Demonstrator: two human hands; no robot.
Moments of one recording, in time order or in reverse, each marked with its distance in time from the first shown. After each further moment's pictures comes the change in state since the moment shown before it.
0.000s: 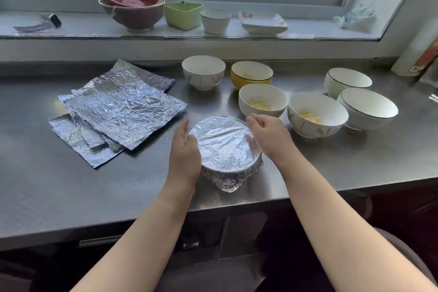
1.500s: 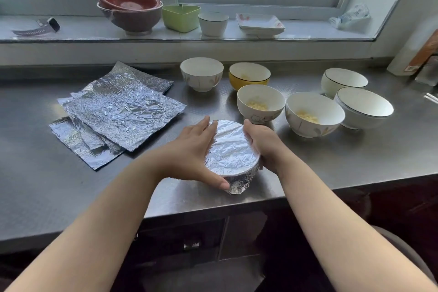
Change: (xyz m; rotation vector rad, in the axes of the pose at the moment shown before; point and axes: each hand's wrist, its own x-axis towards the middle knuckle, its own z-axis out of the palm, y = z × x) left_hand 0.021 0.046 -0.031 1.199 -0.834 0.310; right_hand -0.003 0.001 0.011 0.567 -0.213 0.380
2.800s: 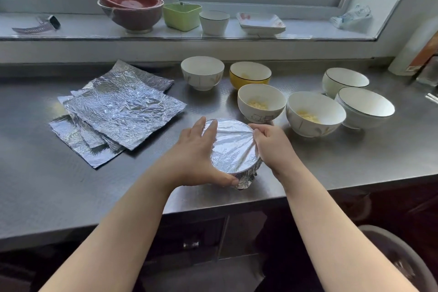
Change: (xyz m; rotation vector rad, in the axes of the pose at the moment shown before) left_hand -0.002 0.016 0.016 -0.055 0.157 -0.104; right_hand 0.004 0.021 -0.014 -0.384 0.182 -0.279
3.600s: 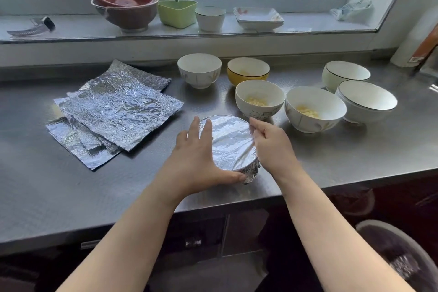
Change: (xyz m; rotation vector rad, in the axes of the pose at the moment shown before) left_hand -0.005 0.016 0.014 -0.026 0.121 -0.102; right_hand -0.018 -0.008 -0.002 -0.002 0.073 -0.053
